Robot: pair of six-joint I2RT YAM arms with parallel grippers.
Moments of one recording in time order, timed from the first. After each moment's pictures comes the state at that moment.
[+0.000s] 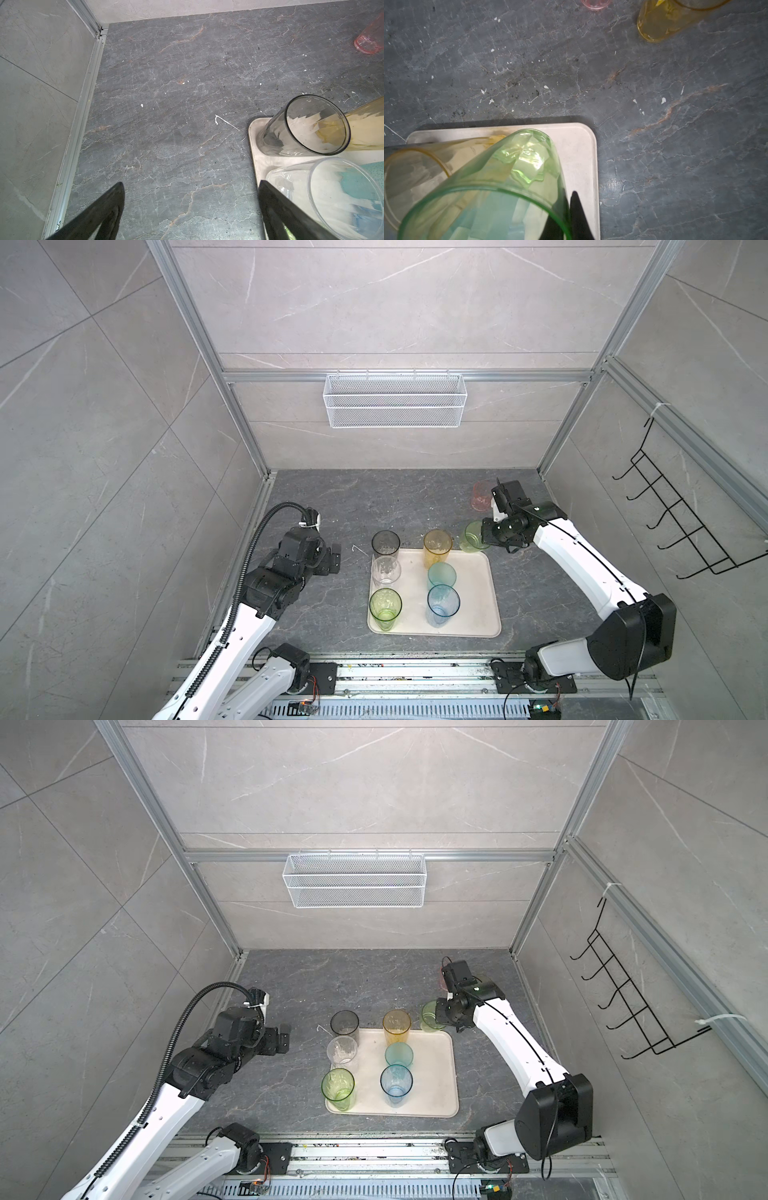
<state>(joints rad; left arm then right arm) -0.44 0.84 0.95 -0.85 -0.29 -0.19 0.28 1.42 1.26 -0.99 0.06 0.37</state>
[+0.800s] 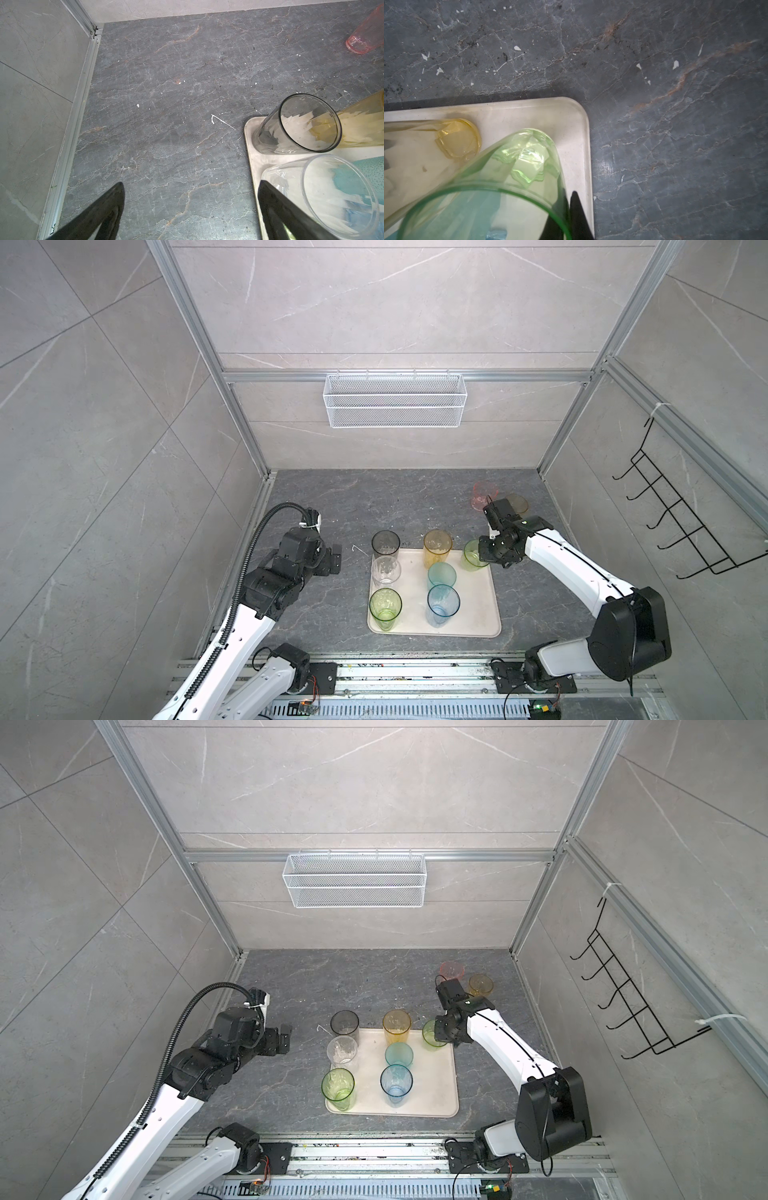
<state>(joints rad) -0.44 0.83 0.95 -0.85 -0.27 -0.19 0.31 1.44 1.09 -0.92 0.10 0.40</state>
